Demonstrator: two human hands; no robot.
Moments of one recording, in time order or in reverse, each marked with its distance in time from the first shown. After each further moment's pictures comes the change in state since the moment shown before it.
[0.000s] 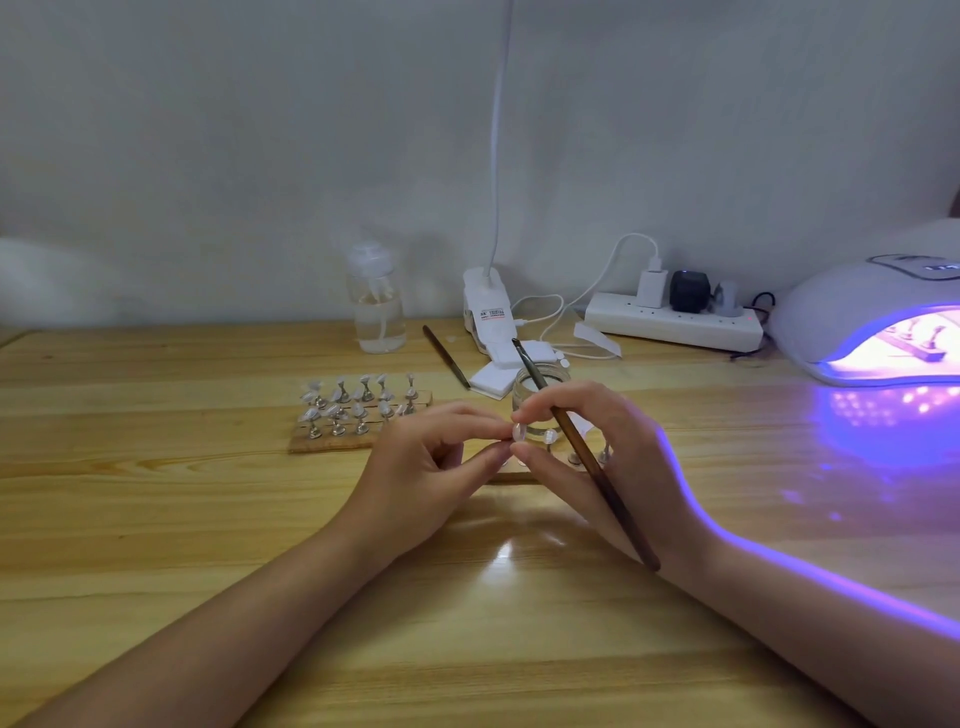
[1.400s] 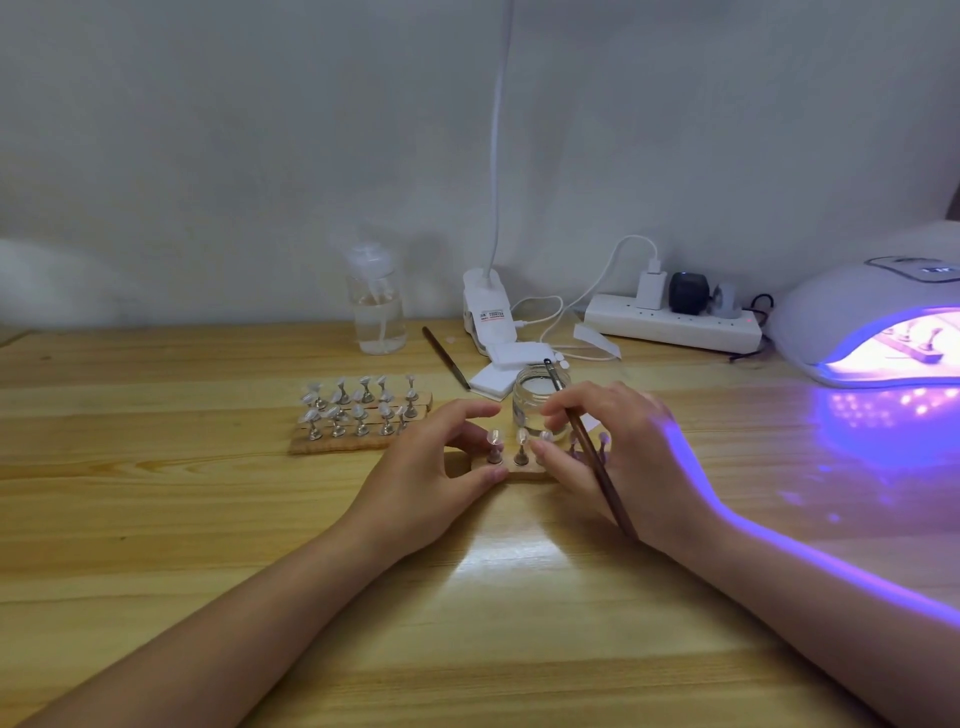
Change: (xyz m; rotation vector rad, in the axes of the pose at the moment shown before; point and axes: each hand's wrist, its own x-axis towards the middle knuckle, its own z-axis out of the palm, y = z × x) left_hand 0.001 -0.015 0.001 0.189 -0.081 -0.253; right_hand 0.002 0.015 -0.008 -0.321 -0.051 0.086
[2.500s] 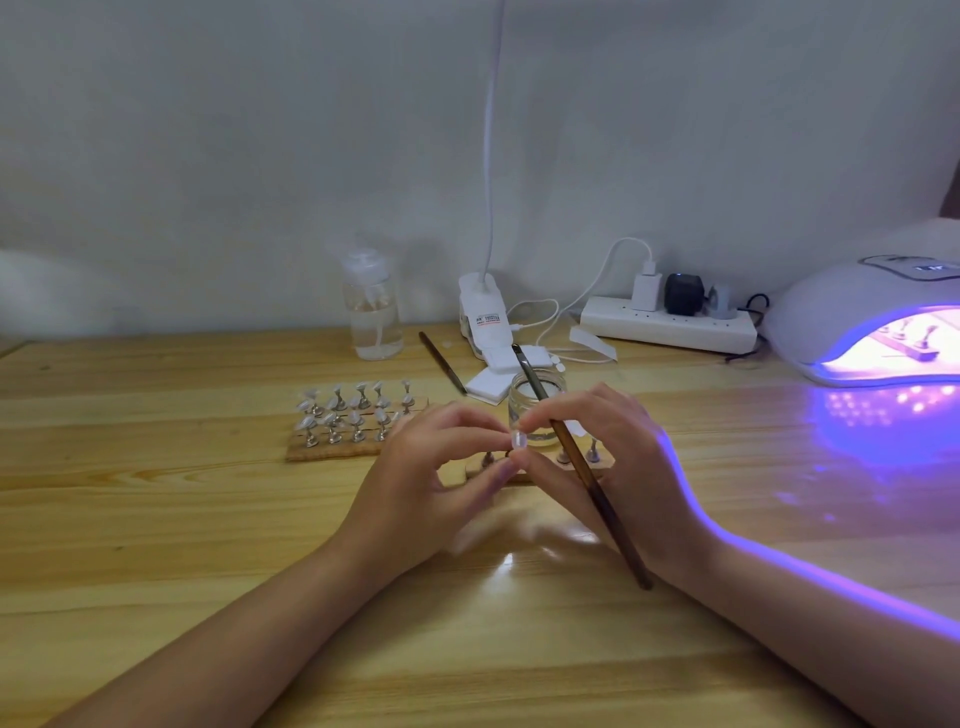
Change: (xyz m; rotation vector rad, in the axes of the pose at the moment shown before) left_hand -0.004 0.013 0.001 0.018 0.119 0.298; right_hand -0.003 -0.005 0.006 0.186 0.155 -0.224
